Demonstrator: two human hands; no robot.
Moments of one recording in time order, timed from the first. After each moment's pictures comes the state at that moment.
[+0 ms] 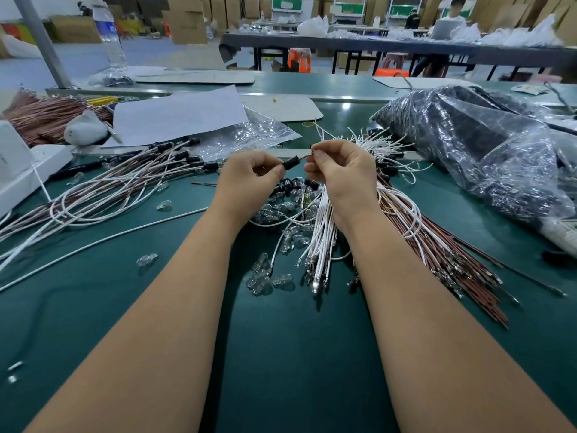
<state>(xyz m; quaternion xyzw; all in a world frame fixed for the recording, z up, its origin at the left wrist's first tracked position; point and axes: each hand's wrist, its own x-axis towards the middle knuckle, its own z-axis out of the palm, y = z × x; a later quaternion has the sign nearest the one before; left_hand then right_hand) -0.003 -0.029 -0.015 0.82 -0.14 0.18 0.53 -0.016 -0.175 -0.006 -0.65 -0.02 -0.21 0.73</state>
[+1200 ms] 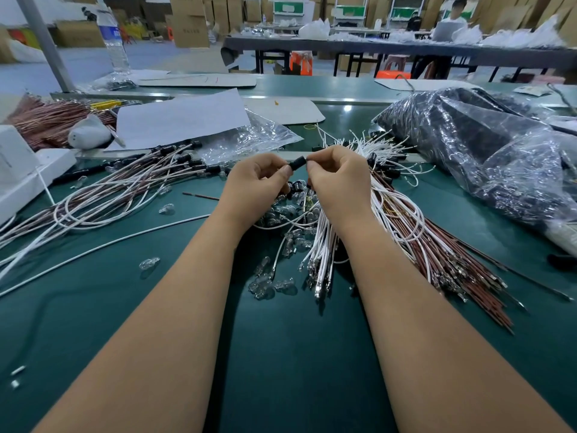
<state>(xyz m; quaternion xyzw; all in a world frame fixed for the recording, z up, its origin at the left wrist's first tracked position) -0.003 -0.032 -0.015 0.79 -0.15 0.12 0.59 -0.014 -0.168 -0.009 -0.78 -0.02 -0.26 0.57</state>
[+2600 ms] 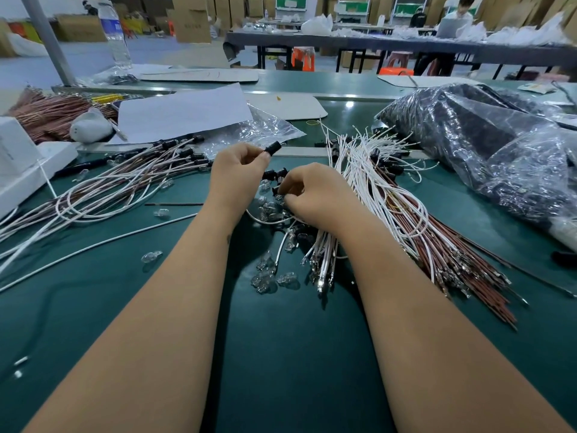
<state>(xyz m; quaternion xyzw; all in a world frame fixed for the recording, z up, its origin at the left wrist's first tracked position) 0.011 -0.020 -0.018 0.78 -0.05 0.19 0.60 -0.026 -0.158 -0.002 -0.95 -0.14 -0.10 0.25</state>
